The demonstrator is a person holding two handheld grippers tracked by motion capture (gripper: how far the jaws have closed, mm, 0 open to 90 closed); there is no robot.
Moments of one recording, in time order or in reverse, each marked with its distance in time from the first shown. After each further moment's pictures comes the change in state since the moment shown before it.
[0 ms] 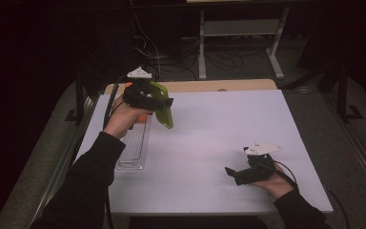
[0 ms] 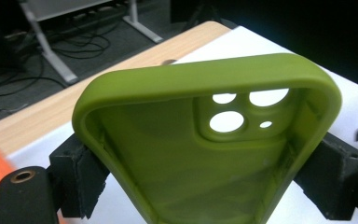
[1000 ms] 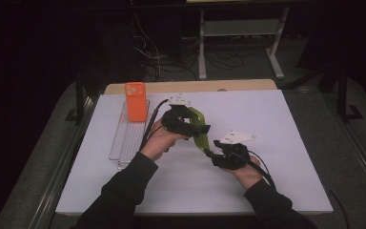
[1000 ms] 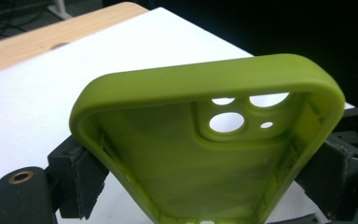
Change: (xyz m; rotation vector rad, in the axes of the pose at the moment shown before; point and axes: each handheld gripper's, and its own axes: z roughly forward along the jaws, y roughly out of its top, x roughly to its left) left arm -0.086 -0.034 0.073 0.016 -0.235 0.005; right arm 0.032 0.050 0.040 -0.064 -0.006 0.010
